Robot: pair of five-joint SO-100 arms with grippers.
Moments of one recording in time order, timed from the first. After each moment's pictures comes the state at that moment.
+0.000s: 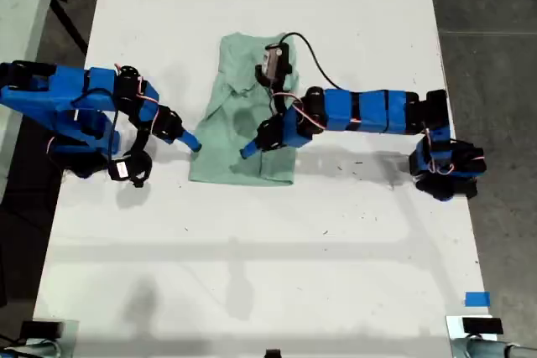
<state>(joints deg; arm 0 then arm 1) -9.8 120.3 131.0 74.0 22.6 1.1 66.7 58.1 63.7 -28.0</state>
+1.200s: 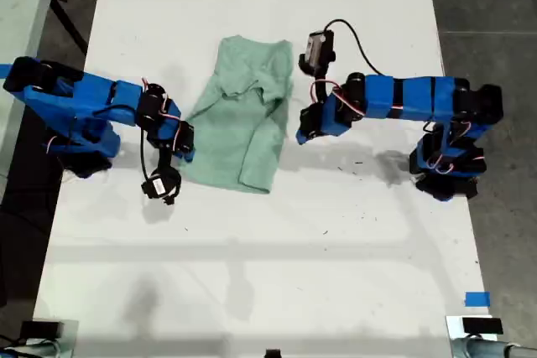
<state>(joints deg) -0.5 101.1 113.7 72.3 3.7 5.8 95.0 94.8 62.3 -25.8</state>
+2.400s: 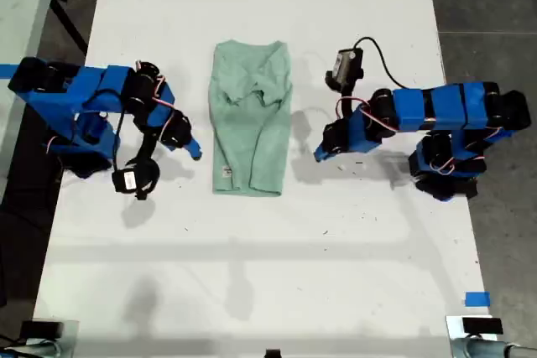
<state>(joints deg) 3.6 100.7 89.5 102.4 9.0 -2.1 114.8 116.4 60.0 -13.5</state>
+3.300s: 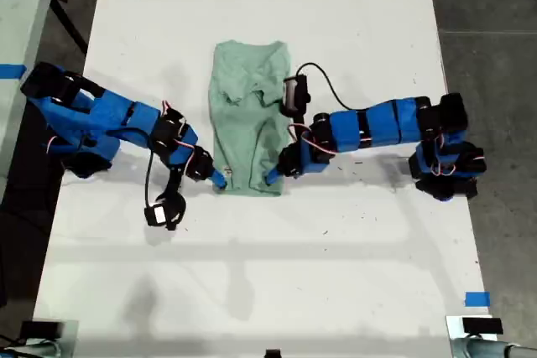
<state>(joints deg) 9.1 84.3 99.0 70.6 3.2 -6.5 72.4 77.1 67.5 -12.0</state>
